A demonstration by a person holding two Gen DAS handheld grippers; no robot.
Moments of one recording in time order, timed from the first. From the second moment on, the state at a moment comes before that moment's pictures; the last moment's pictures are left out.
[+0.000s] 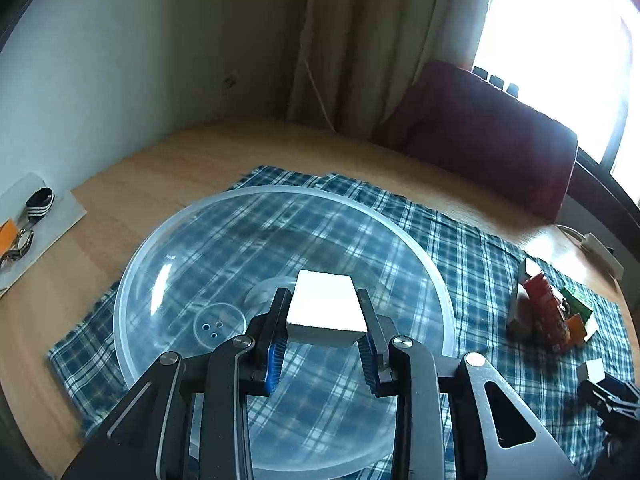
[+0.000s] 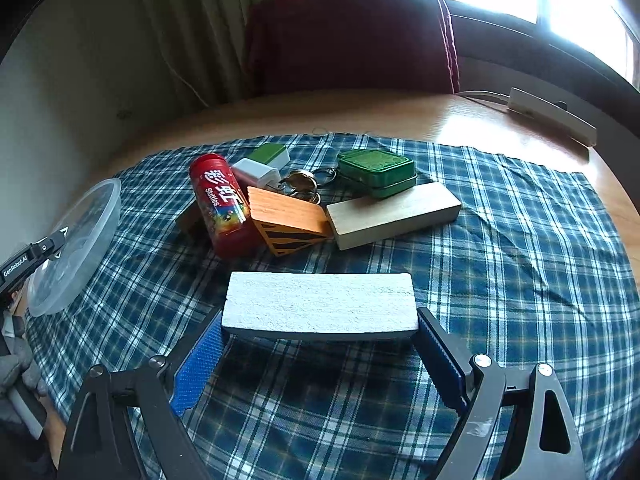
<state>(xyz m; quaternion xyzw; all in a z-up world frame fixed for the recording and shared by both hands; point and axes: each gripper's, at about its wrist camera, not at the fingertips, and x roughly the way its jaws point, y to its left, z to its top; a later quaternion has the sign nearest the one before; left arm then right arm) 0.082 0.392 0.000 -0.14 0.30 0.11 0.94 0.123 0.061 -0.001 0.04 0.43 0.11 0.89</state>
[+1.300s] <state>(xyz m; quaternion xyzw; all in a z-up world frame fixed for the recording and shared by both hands) 0.025 0.450 0.008 -0.21 0.18 0.21 0.94 0.124 0.241 0.043 -0.02 0.40 0.26 0.88</state>
